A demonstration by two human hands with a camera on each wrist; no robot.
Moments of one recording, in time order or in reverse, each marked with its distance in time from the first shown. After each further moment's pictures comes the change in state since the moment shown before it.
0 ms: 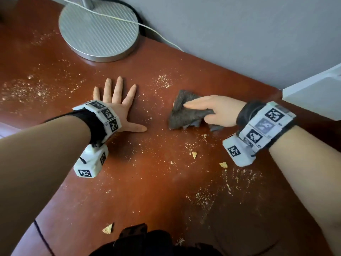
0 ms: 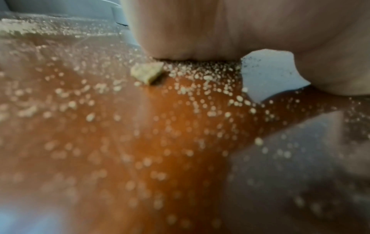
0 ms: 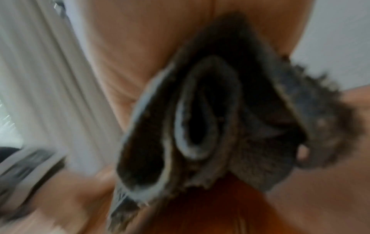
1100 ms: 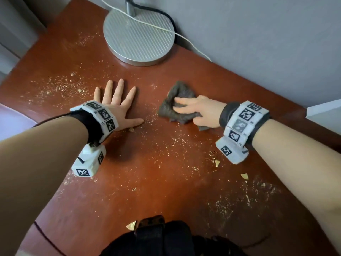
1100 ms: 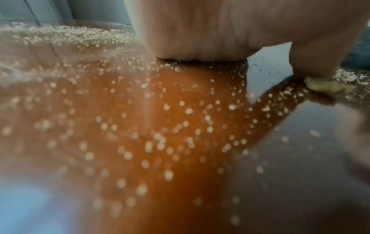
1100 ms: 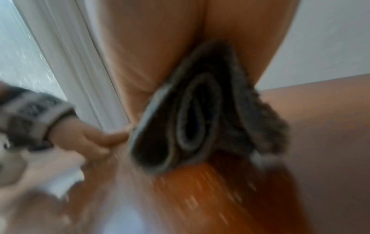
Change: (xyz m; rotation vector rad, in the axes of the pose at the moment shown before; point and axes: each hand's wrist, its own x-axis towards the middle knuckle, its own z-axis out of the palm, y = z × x) left_hand -0.014 -0.074 0.010 -0.058 -0.034 -0.063; right_hand 0.072 -0.069 0.000 -0.165 -0.094 -0.115
